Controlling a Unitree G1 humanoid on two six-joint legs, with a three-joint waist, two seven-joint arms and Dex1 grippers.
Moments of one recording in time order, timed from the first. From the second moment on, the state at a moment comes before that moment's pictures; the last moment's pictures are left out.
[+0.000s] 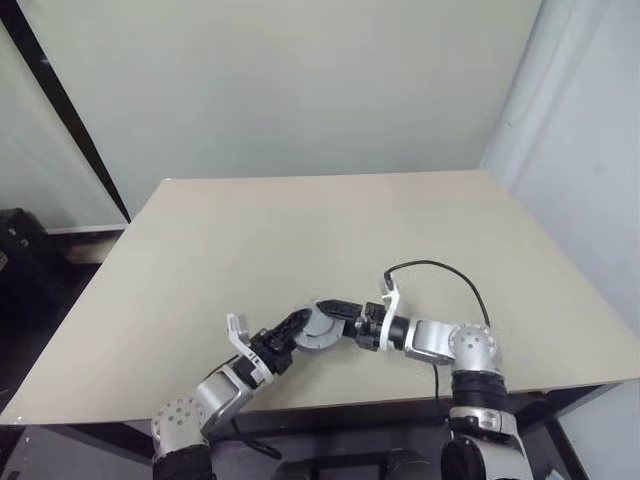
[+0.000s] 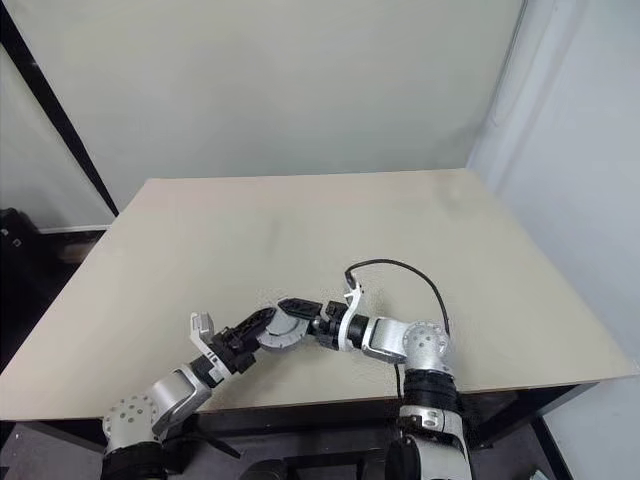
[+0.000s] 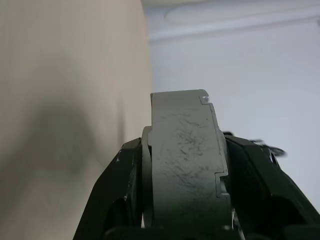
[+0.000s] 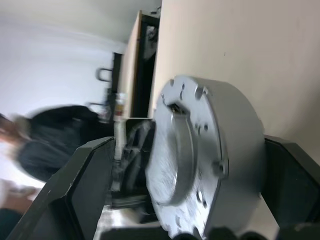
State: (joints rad) left arm -0.10 0.10 0.47 0.13 -1.21 1.07 -0.36; right arm -0.45 0.12 -0.22 0.16 0.76 1.27 0.34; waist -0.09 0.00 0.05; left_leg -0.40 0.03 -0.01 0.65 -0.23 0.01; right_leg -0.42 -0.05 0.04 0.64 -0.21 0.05
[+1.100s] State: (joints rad) left arm -0.21 0.30 0.37 0.24 -0.56 0.52 -0.29; right arm -0.33 -0.19 0.37 0.05 0.20 0.46 0.68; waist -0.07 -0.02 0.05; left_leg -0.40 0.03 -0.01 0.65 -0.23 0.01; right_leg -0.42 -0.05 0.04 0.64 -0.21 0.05
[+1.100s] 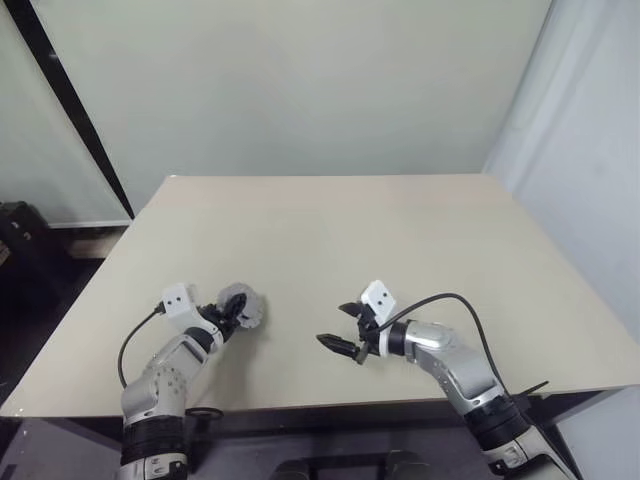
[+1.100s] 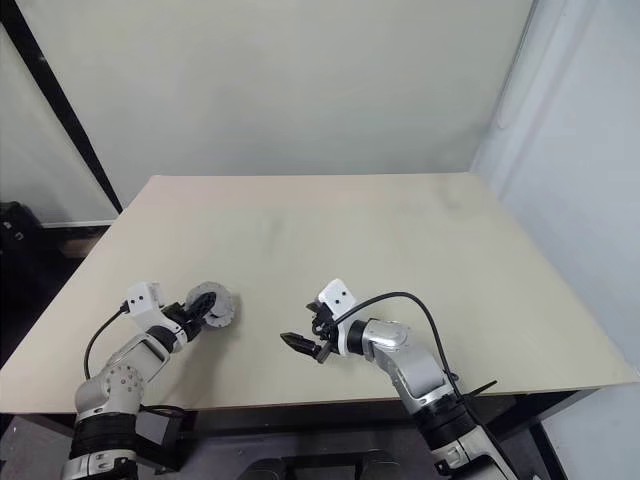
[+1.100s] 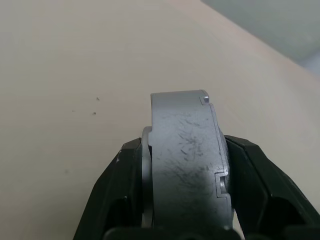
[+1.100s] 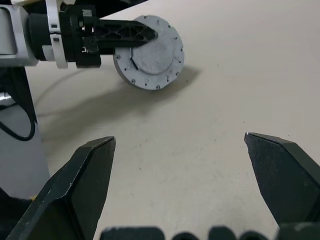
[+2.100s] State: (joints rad) left arm -0.01 0.42 0.26 -0.25 -0.52 0.56 -0.36; right arm -0.34 -0.22 0.27 0.10 0.16 0.42 0.65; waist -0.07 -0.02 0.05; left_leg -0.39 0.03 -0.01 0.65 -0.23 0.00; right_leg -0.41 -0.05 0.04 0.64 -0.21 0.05
